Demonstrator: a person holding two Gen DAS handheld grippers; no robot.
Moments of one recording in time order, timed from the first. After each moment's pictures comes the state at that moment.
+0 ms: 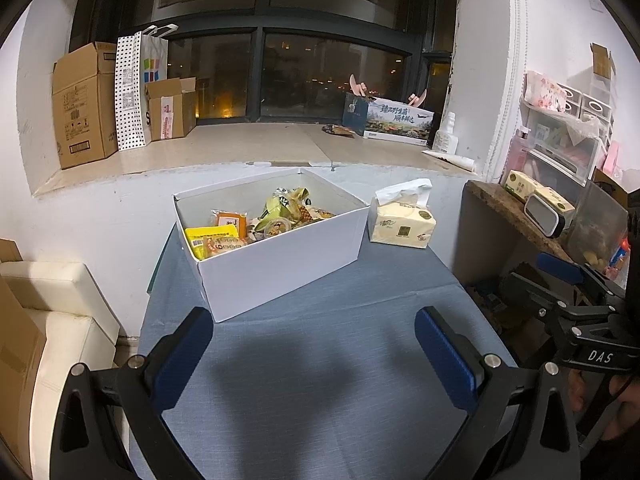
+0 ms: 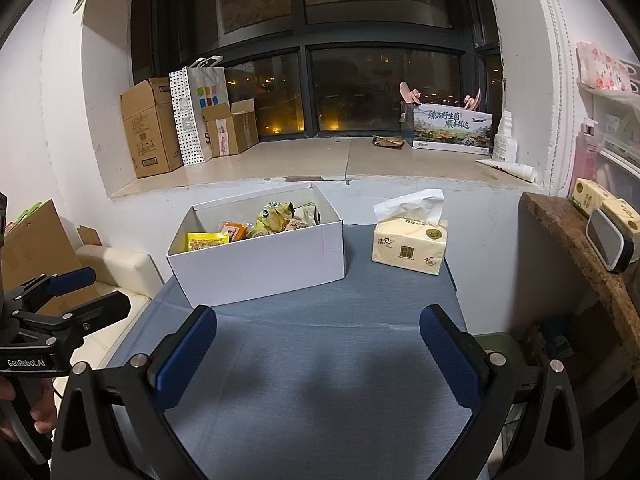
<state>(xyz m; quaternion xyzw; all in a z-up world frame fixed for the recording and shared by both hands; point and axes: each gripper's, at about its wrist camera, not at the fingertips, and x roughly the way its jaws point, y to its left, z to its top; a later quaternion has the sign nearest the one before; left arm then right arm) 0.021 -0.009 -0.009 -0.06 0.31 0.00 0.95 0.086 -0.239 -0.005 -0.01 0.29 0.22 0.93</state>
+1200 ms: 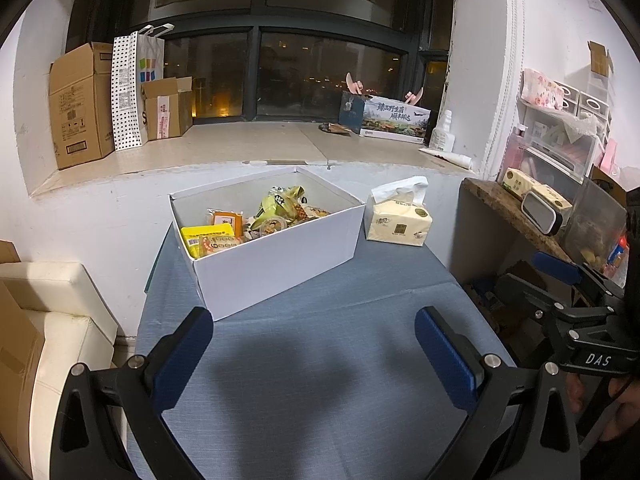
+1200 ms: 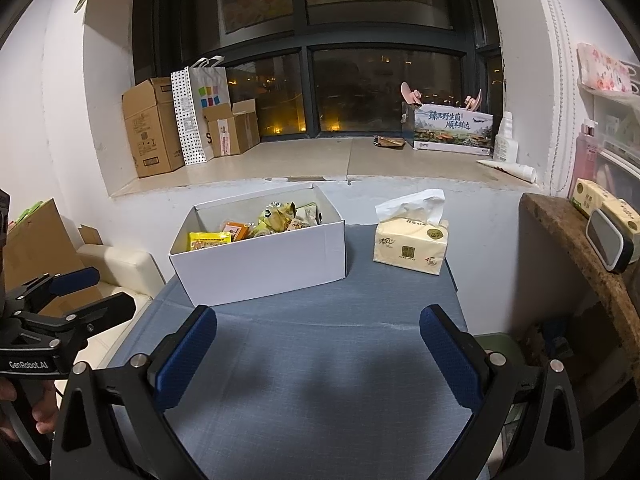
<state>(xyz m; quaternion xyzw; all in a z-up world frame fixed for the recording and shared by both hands) 0.021 -0.012 -0.009 -0.06 0.31 0.00 0.95 0.084 -0.238 -0.005 -0.01 0.29 0.23 0.93</state>
